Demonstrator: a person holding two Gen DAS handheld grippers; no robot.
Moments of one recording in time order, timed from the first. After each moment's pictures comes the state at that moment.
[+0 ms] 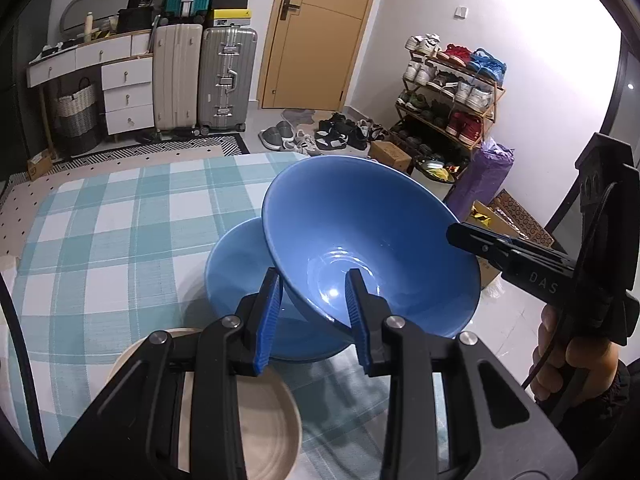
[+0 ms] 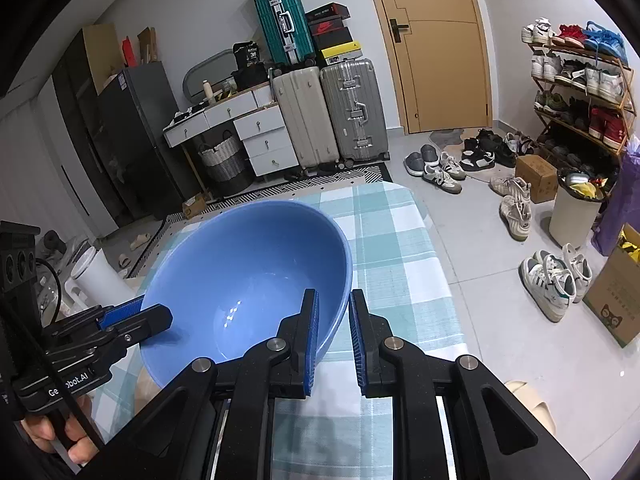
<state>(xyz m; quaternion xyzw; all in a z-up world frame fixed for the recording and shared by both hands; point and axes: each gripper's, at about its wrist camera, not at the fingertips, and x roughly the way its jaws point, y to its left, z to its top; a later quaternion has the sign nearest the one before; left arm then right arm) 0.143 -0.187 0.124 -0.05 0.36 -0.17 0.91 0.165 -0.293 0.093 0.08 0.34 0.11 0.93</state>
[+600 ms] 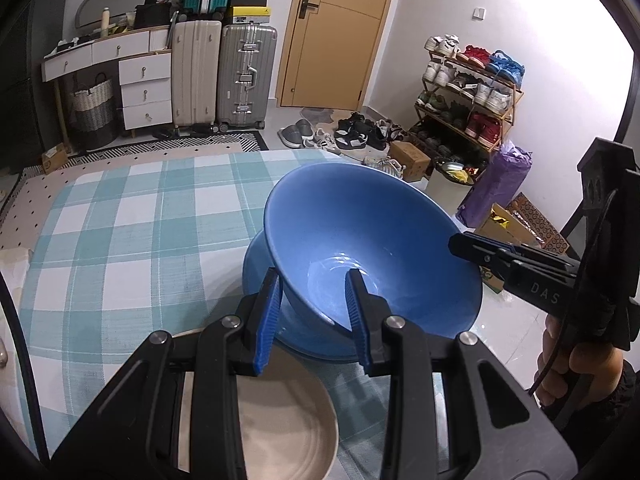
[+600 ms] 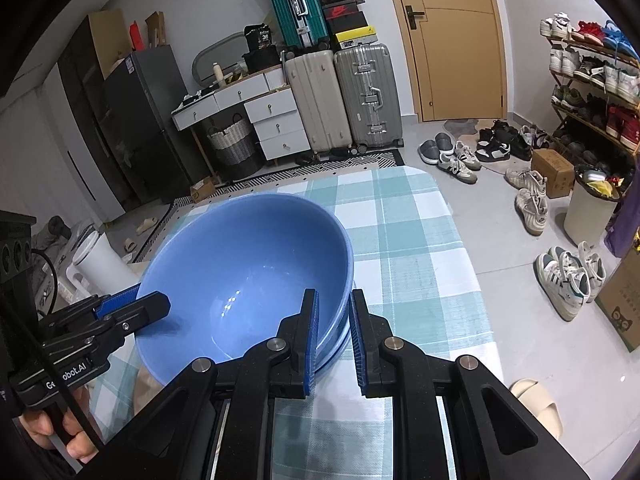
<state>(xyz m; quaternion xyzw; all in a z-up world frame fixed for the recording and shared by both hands) 0.161 -0.158 0.102 -0.05 0.37 -0.14 0.92 0.193 -0.265 0.067 0.07 0.36 0.13 0.92</state>
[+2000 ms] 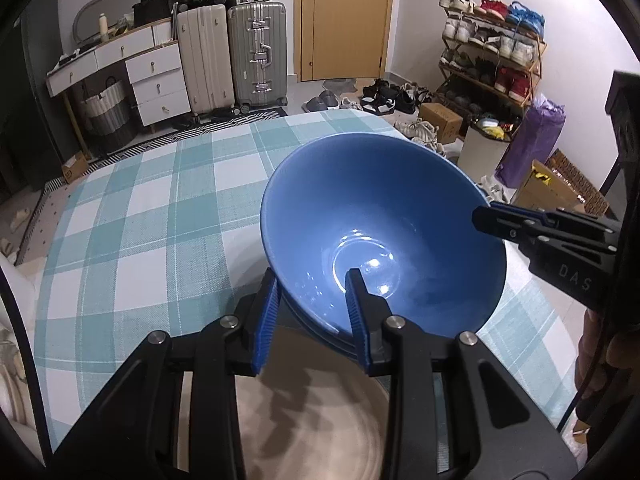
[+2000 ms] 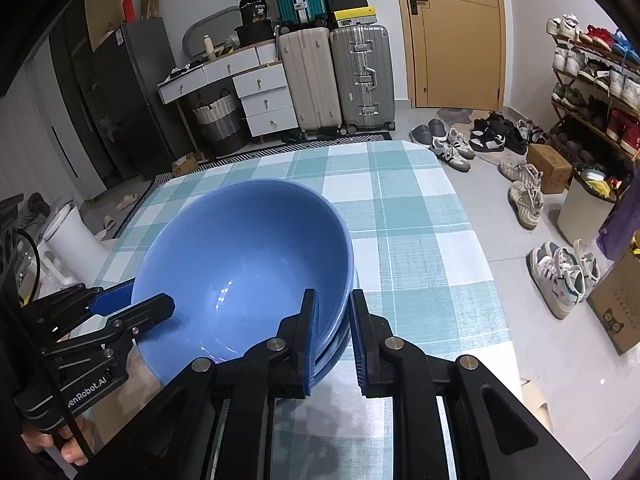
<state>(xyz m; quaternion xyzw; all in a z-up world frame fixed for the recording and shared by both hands) 0.220 -0.163 0.016 0.03 0.41 -0.09 0.91 0.227 -0.245 0.011 0.03 0.39 0.11 0.91</state>
